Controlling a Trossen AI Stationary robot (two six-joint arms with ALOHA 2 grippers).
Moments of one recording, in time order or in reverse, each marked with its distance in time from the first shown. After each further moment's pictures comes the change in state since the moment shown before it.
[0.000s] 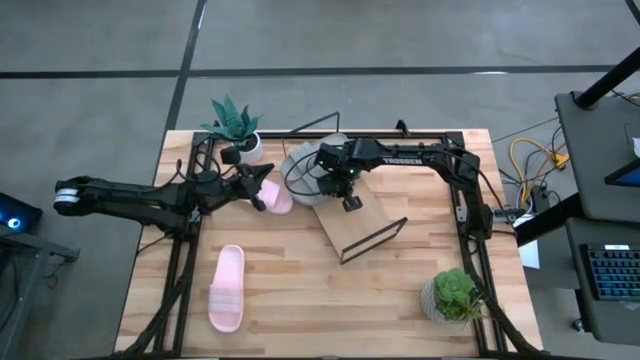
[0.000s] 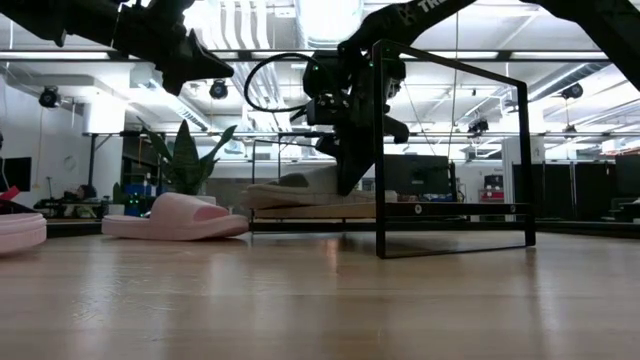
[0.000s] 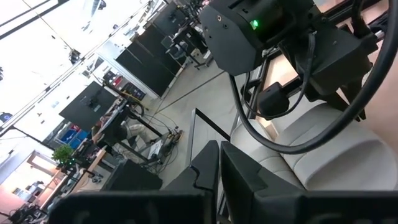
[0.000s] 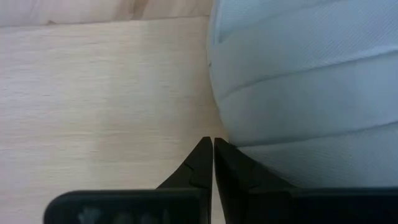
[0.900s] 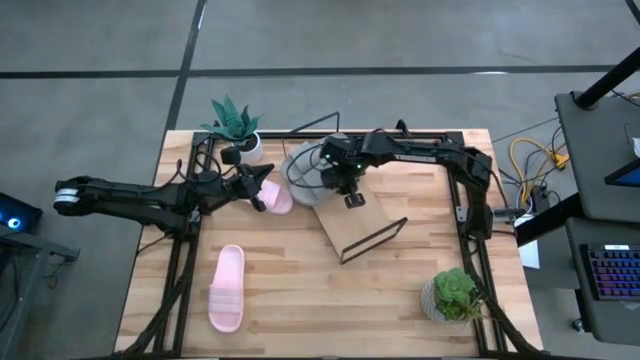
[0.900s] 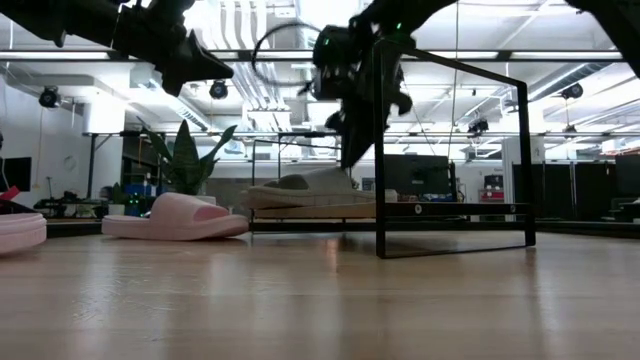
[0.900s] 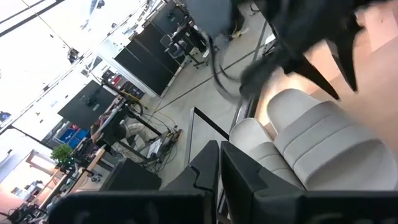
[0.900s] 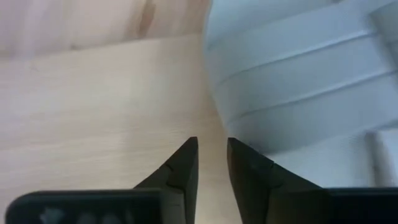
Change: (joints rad) left arm 0.000 0.000 0.000 -0.008 0.000 -0.005; right arm 0.001 -0.096 0.001 -0.041 -0.003 0.092
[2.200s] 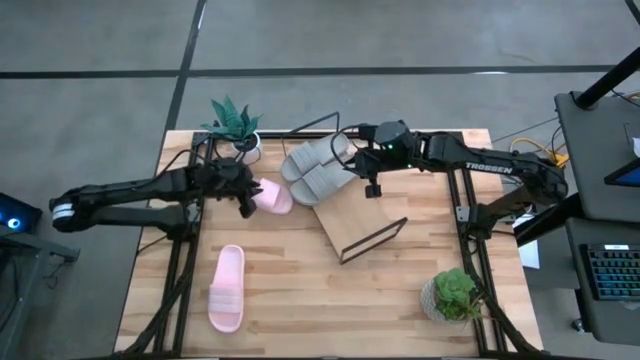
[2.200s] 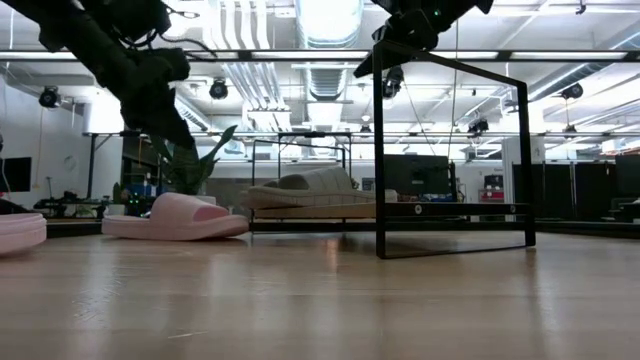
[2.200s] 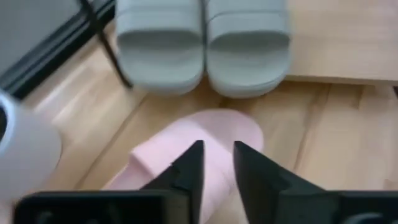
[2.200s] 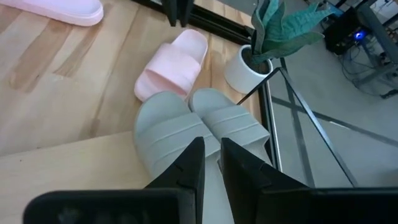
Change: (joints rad) left arm 0.267 -0.011 0.100 -0.736 0.494 -0.868; right arm 0.013 -0.562 -0.444 0.540 0.098 0.079
